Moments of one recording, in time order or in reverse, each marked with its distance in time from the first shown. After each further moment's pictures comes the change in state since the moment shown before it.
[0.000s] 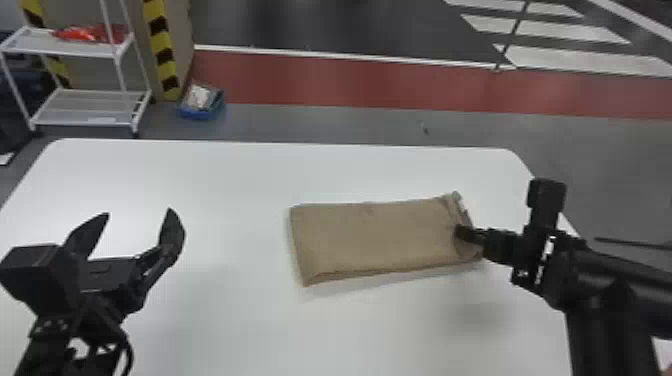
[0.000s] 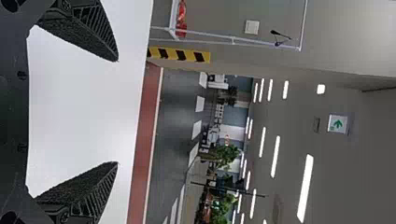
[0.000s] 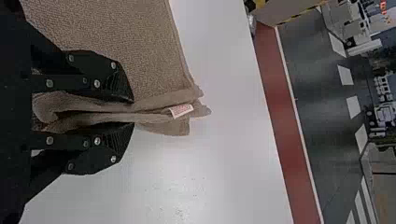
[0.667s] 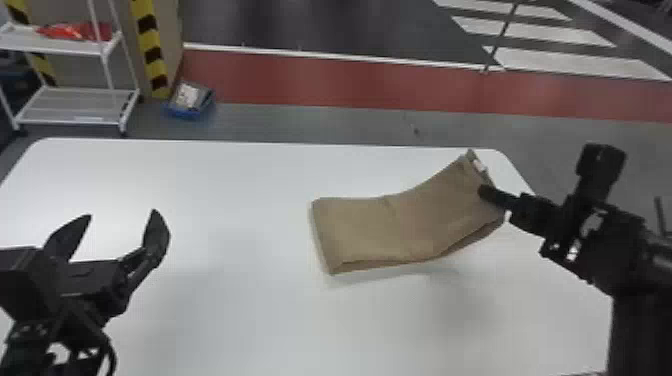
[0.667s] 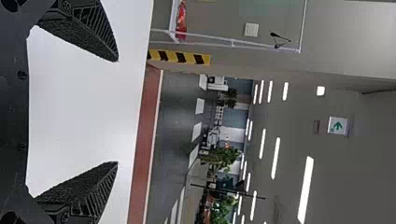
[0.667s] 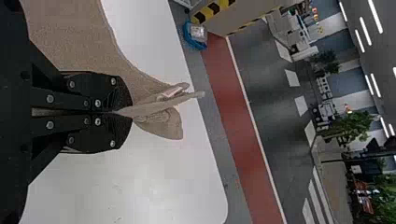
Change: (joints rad) left arm 0.003 0.000 0.008 -0.004 0.000 0.000 -0.001; right arm 0.020 0.004 -0.102 -0.313 -0.133 0.153 -0.002
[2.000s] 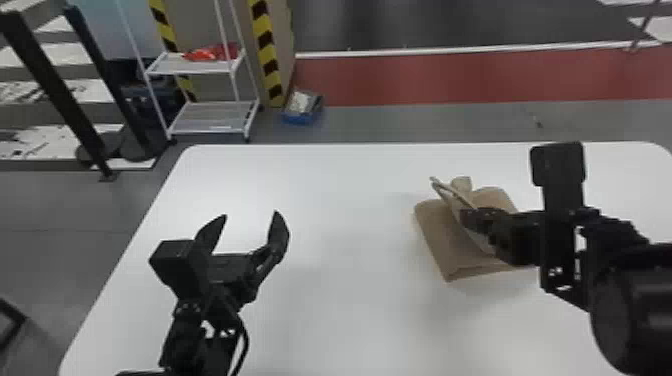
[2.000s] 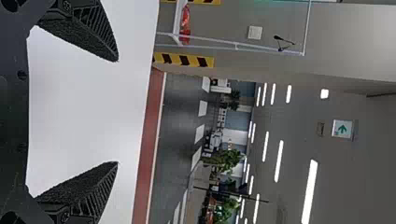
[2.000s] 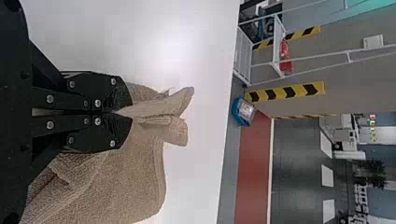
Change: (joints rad) left arm 0.006 0.000 0.012 0.009 0.006 0.000 -0.001; right arm 0.133 0.094 0.550 -0.187 0.236 0.040 -0.041
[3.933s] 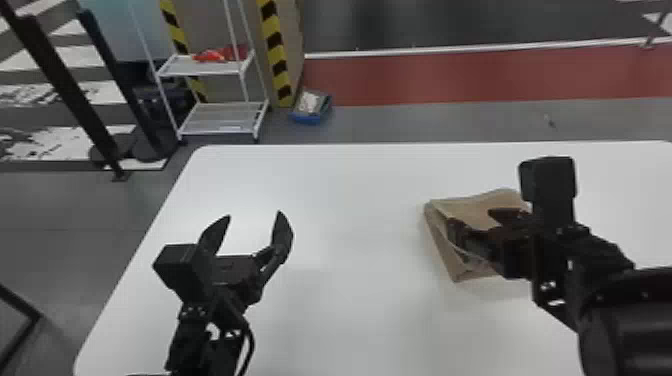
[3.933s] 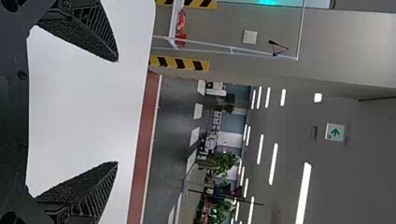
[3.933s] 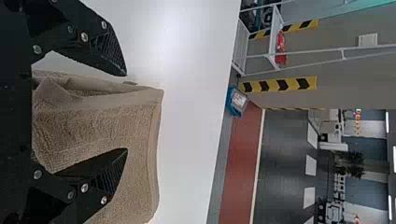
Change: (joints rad) left arm 0.012 0.000 0.012 0.006 0.009 -0.040 0.000; right arm 0.075 0.012 0.070 -0.011 0.022 -0.116 -0.111
